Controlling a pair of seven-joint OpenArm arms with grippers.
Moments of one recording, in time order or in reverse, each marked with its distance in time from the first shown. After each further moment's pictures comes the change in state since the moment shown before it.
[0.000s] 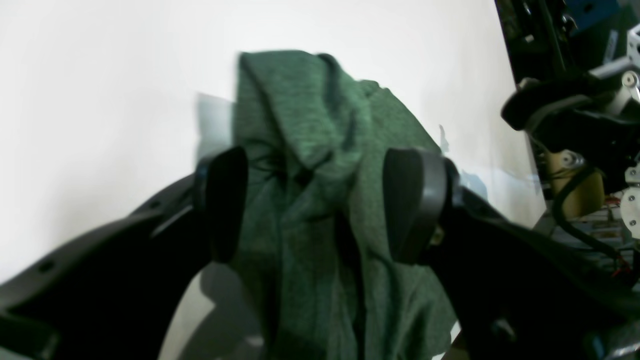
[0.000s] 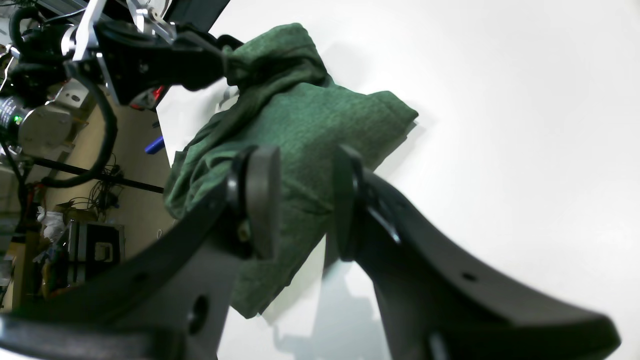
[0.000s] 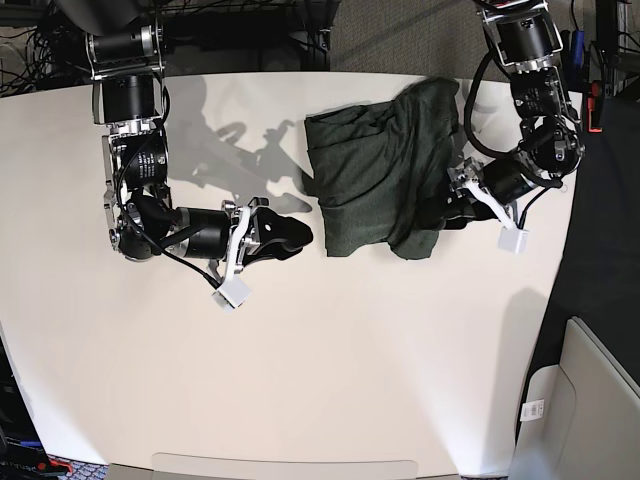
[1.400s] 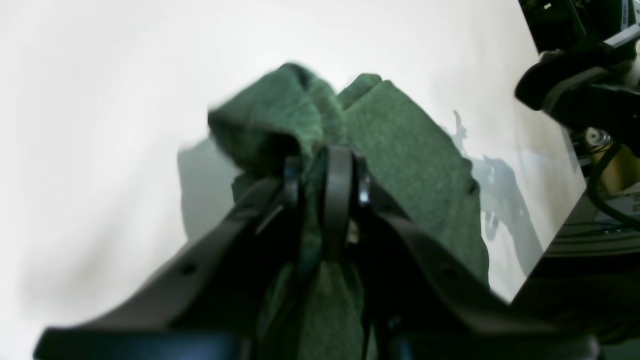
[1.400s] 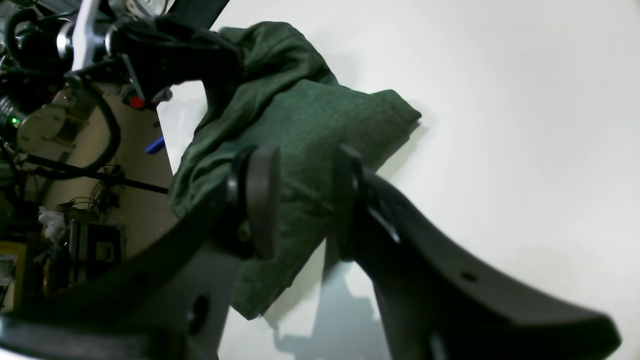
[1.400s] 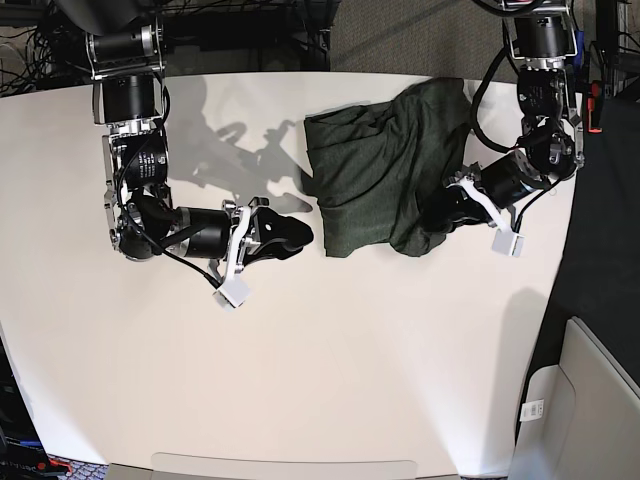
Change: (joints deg) left arm 1.6 -6.7 10.0 2.0 1.7 0.6 -11.3; right arm 0.0 -0.2 0.0 -0.1 0.0 0.0 0.0
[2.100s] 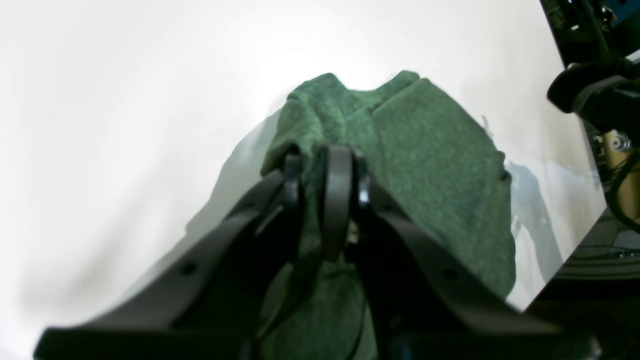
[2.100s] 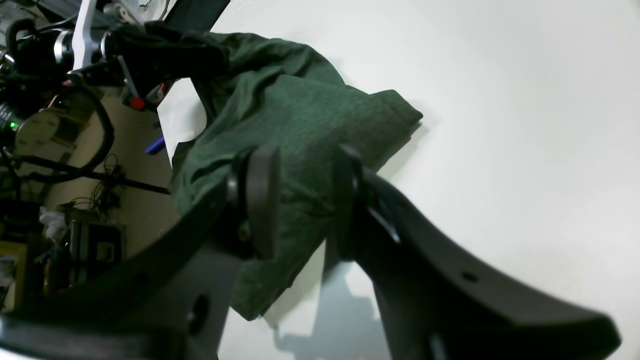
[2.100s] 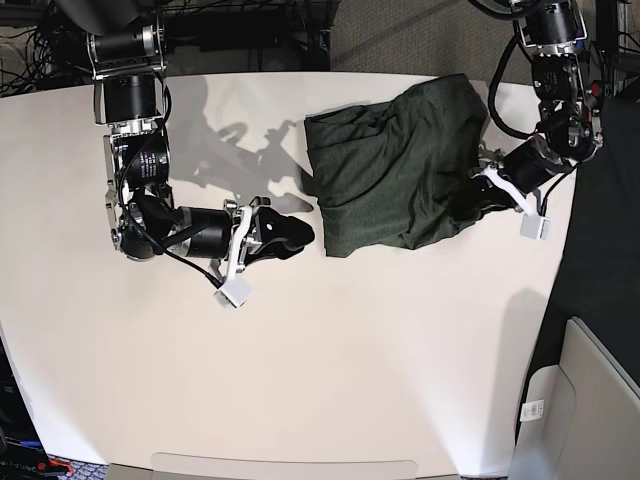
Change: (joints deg) left arm 3.9 -1.0 -6.0 0.0 1.8 0.0 0.0; right arm 0.0 -0.2 0.0 -0.1 -0.3 0.0 0.0
